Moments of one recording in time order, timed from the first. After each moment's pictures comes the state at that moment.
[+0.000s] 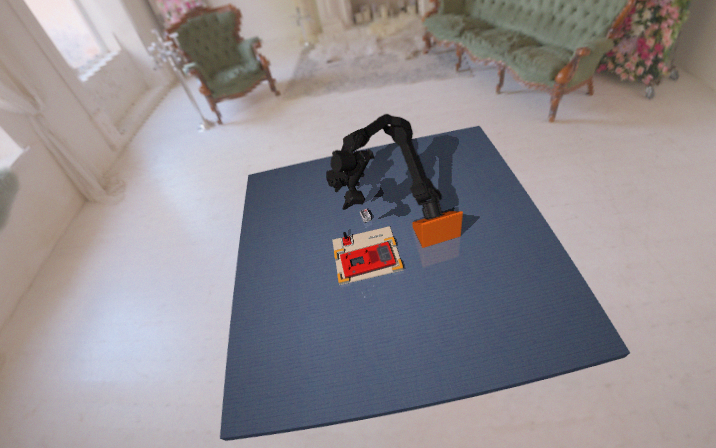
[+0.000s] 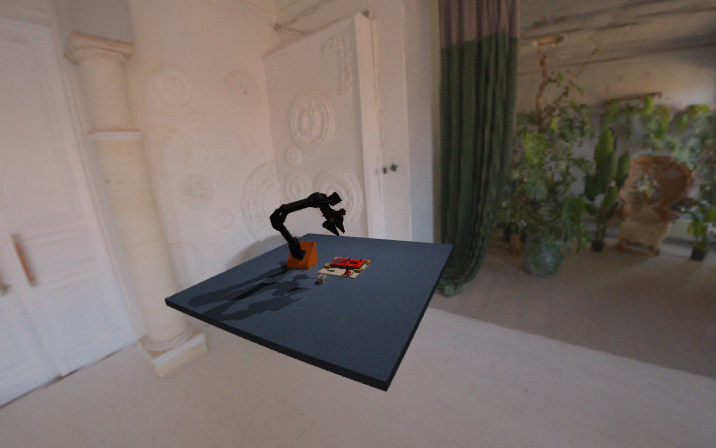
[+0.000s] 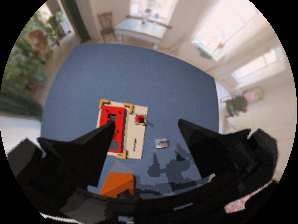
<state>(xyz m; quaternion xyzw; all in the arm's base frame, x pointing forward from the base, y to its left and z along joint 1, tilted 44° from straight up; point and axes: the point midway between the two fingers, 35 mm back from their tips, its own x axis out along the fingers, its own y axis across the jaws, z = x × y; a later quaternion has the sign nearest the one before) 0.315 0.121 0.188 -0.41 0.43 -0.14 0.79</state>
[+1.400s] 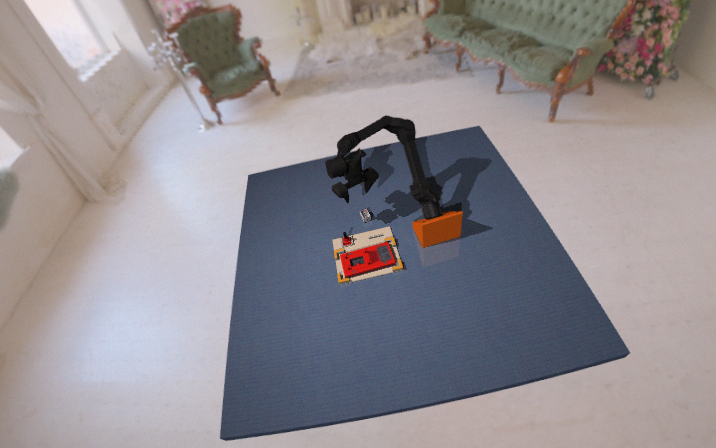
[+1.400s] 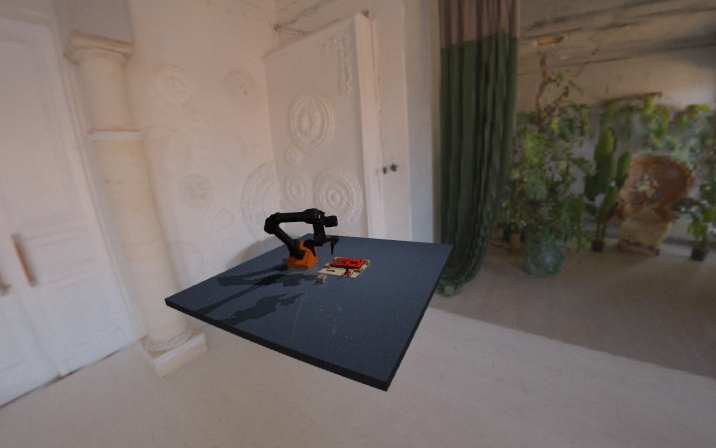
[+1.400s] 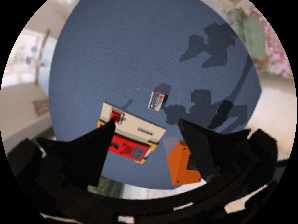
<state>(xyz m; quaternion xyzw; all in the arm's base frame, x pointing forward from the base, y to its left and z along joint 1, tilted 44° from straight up) 0.269 -0.019 0.188 0.14 0.36 -0.54 0.75</state>
